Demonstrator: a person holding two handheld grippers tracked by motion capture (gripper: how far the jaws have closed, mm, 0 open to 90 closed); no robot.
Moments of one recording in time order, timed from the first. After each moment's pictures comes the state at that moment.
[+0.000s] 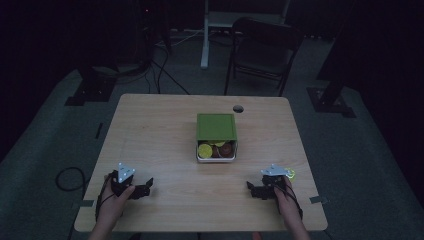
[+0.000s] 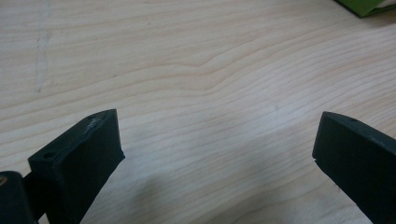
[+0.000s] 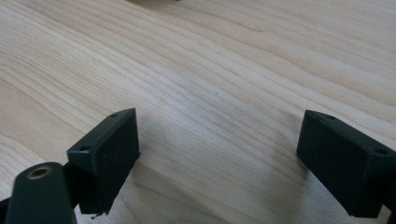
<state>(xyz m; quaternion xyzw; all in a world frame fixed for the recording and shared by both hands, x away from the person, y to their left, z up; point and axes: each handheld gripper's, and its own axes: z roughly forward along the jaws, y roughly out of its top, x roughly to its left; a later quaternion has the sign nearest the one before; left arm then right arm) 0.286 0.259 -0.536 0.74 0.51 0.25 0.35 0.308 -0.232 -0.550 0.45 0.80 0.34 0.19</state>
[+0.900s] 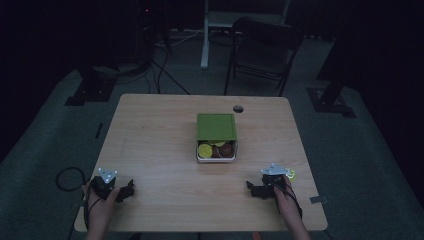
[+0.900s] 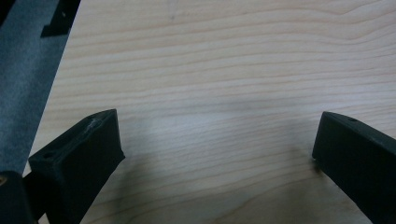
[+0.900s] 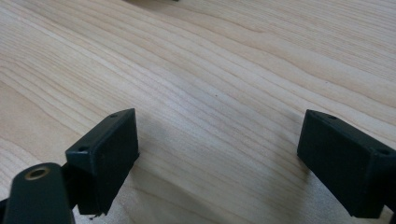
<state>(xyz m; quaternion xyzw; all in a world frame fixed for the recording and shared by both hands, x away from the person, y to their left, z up) 0.276 0.301 -0.545 0.68 0.61 0.30 0.26 0.310 -0.232 -0.550 0.45 0.80 0.34 0.19</state>
